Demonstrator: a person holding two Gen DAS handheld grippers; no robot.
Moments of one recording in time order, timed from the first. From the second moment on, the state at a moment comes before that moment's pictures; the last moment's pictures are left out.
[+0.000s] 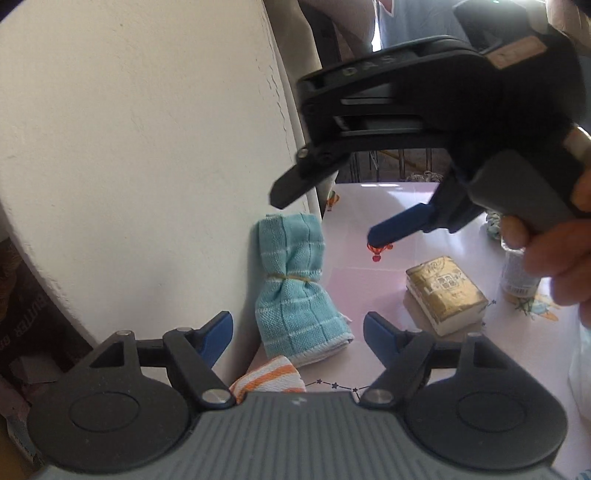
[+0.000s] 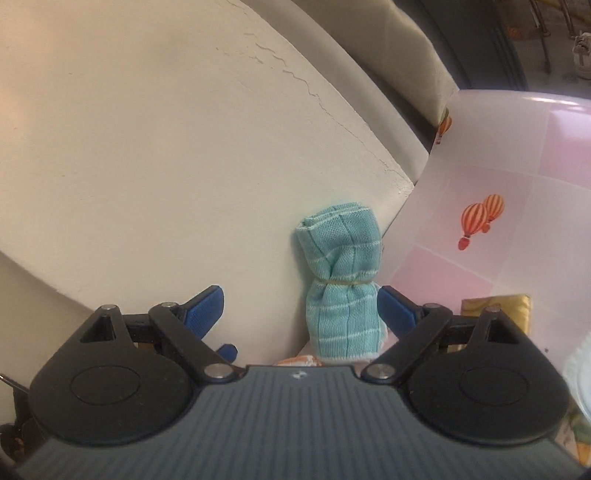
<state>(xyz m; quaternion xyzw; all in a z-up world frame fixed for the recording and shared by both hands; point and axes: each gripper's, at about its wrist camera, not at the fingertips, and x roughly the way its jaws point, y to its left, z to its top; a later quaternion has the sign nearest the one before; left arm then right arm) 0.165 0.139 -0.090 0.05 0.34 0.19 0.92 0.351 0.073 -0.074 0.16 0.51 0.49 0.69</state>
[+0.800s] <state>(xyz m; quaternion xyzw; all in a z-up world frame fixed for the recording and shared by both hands) 0.206 0.150 -0.125 0.03 0.39 0.18 0.90 0.356 0.107 -0.145 0.15 0.56 0.48 0.66</state>
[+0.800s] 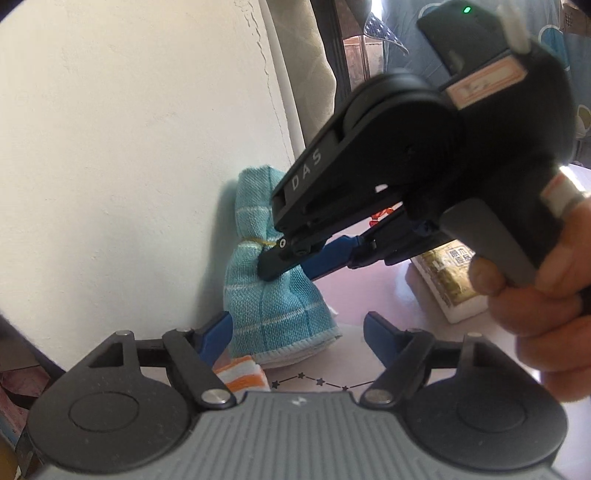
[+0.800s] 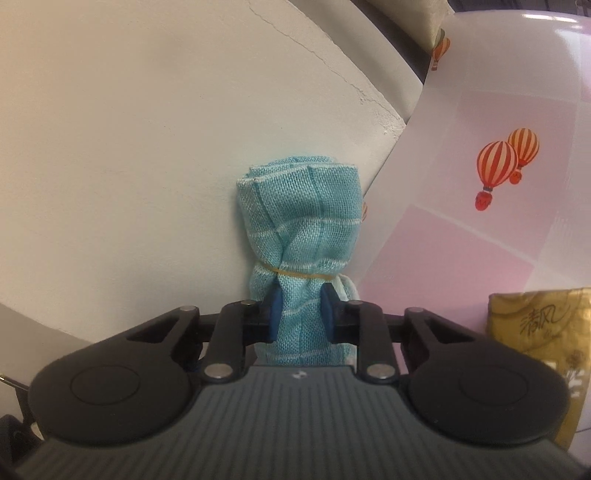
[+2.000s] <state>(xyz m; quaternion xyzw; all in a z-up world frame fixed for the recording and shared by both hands) 0.060 -0.081 -0.013 0.13 0.26 -0.12 0.95 0.180 -0.303 0.029 0.29 0.40 0.31 0.81</state>
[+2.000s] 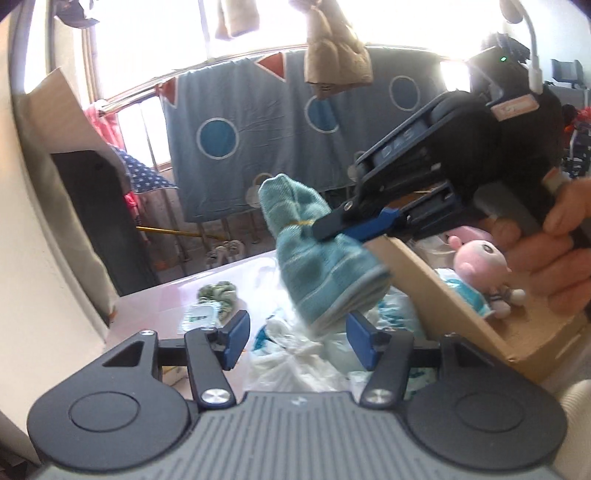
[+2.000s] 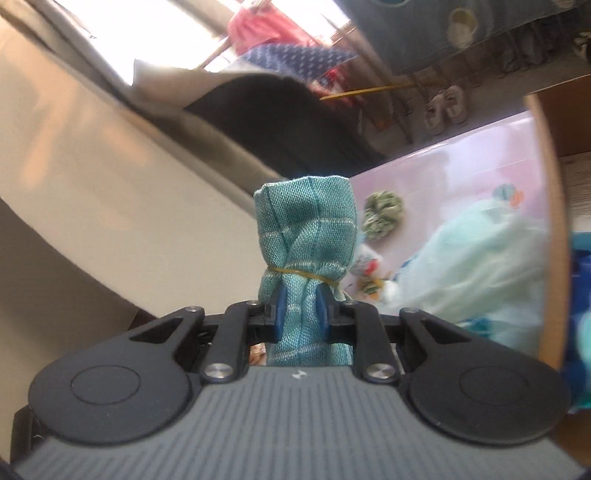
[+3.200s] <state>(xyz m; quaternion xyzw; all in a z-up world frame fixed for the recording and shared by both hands) 0.058 -0.021 -0.029 0.07 0.35 -0.06 0.93 0.148 -0.341 0.027 0.11 0.49 0.18 0.84</state>
